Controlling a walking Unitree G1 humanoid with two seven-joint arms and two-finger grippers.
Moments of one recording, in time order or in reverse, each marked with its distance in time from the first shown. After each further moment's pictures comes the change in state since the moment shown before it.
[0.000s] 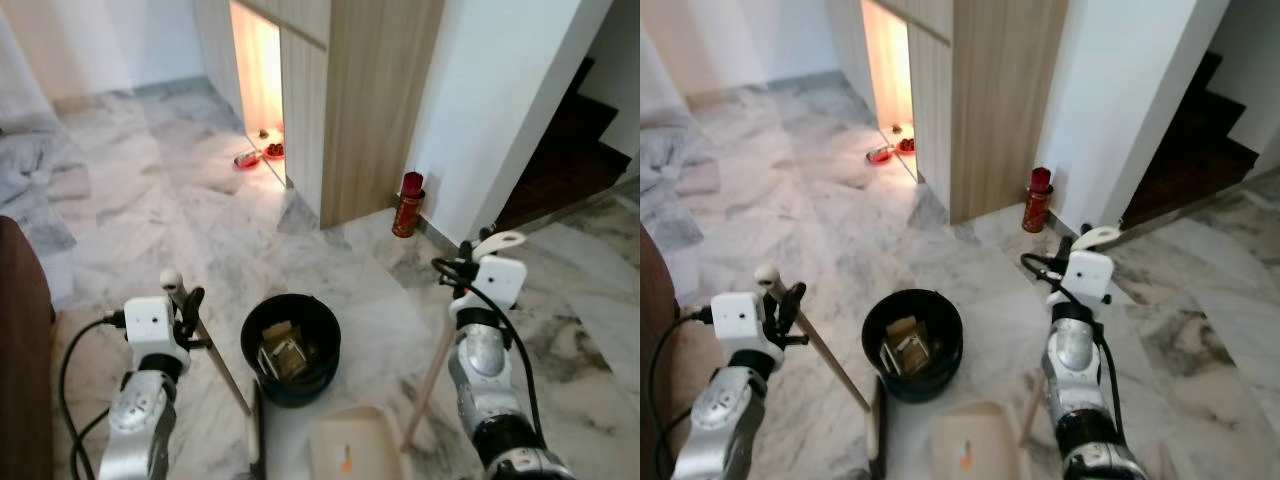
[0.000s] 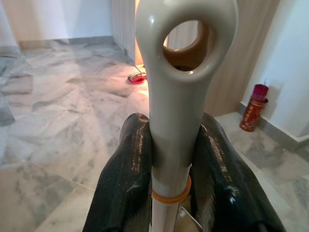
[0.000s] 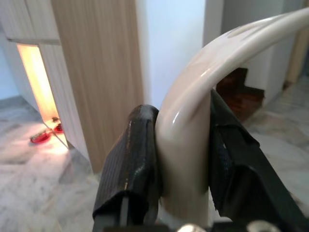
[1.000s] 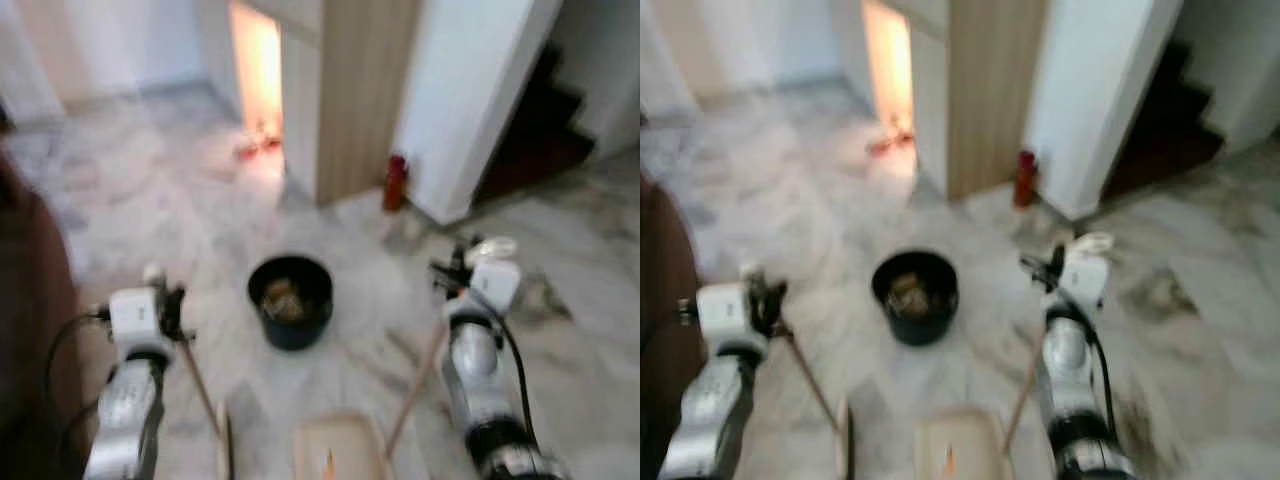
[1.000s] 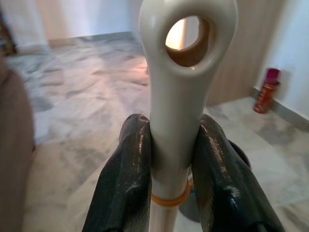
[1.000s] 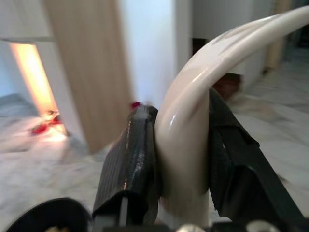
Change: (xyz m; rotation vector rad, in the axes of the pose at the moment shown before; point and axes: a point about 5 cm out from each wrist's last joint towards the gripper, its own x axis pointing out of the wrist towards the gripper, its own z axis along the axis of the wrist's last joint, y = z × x) left arm 0.010 0.020 -0.001 0.039 0.026 0.104; right arm 0.000 0.011 -0.002 0.025 0.025 0.038
